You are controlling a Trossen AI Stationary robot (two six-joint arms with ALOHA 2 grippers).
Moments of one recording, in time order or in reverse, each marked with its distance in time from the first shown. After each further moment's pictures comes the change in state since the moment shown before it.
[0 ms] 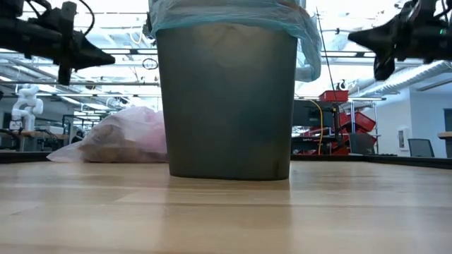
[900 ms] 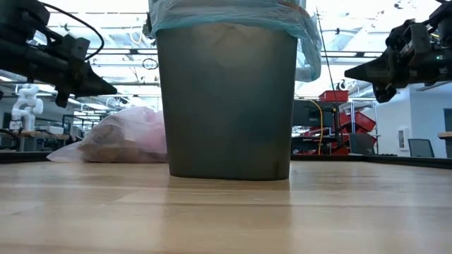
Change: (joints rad) left arm 0.000 0.020 -0.123 -0.012 -0.080 0.004; right arm 0.000 -0.020 -0.064 -0.193 0.005 -0.091
